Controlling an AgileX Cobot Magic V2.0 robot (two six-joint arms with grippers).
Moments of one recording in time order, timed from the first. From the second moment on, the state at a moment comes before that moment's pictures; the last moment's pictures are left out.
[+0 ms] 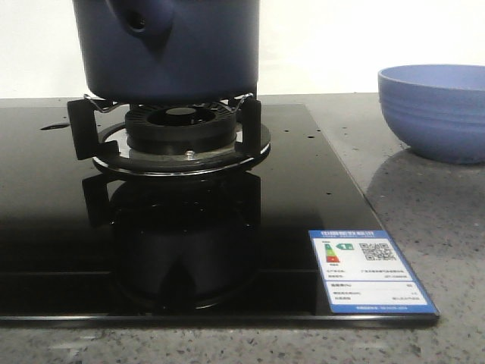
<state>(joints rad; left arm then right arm) -0.26 1.49 -1.18 -1.45 0.69 1.44 0.14 0.47 -0.61 0.54 0.64 -0.47</state>
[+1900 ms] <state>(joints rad) 0.09 1.29 -1.30 -1.36 0.72 1.41 -0.16 1.54 -1.22 0.27 0.95 -0.24</state>
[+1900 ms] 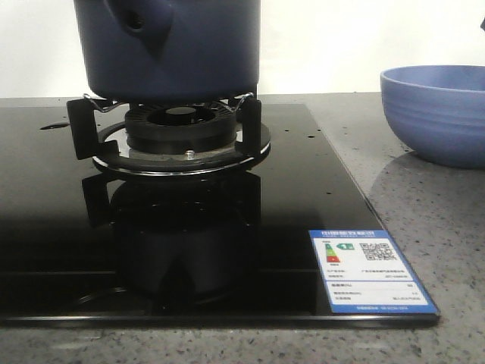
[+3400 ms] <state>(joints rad) 0.09 1.29 -1.30 -1.36 0.69 1.41 0.32 1.89 -2.23 0.37 1.04 -0.19</state>
